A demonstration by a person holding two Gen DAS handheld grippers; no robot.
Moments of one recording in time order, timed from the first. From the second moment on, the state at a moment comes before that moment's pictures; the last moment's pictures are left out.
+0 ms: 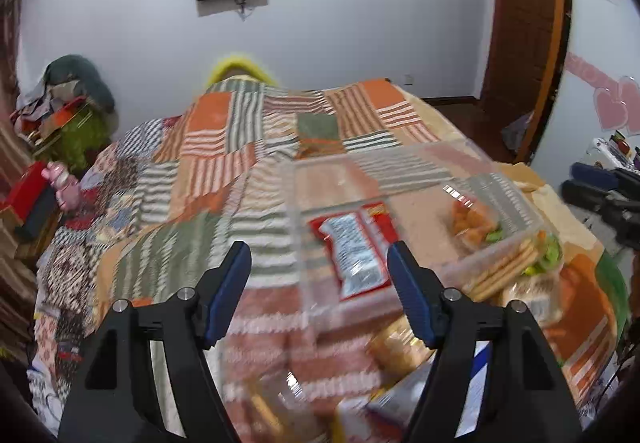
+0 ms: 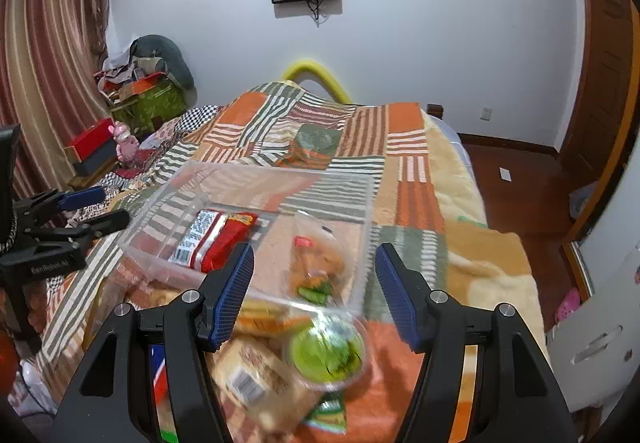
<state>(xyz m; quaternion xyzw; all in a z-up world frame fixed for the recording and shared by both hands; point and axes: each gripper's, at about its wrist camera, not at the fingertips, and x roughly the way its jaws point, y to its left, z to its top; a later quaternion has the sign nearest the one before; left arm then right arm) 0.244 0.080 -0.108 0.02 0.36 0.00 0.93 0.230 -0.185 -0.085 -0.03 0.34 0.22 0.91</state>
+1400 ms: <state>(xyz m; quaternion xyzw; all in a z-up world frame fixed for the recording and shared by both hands) 0.177 0.123 -0.222 -0.03 0.46 0.04 0.89 0.219 -0.183 -0.152 -0.02 0.40 0.20 0.89</state>
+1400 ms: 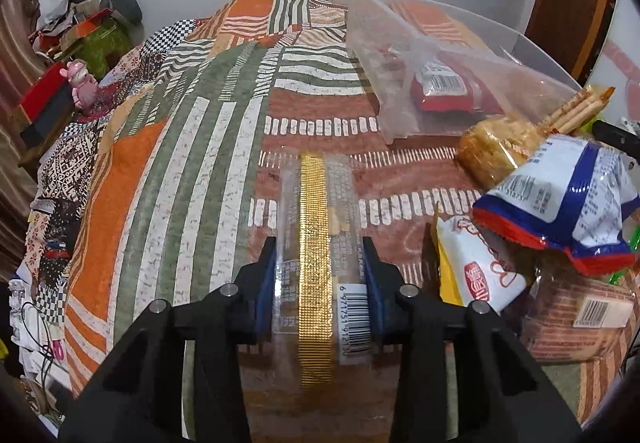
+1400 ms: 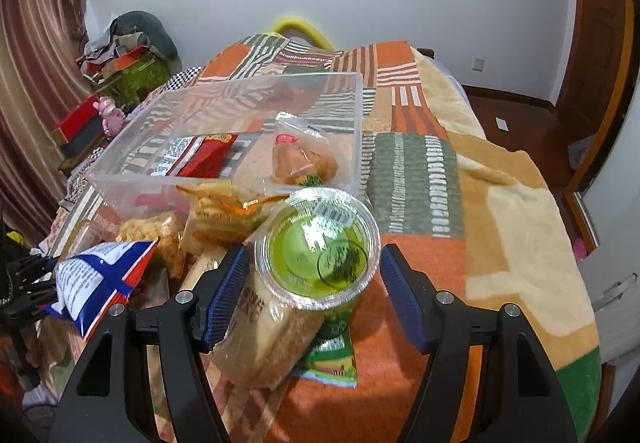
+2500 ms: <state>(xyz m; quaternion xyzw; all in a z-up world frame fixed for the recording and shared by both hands) 0.197 0.091 -0.102 -0.02 0.34 0.00 0.94 0.213 -0.184 -0.086 -0.02 0.32 0.22 0.92</state>
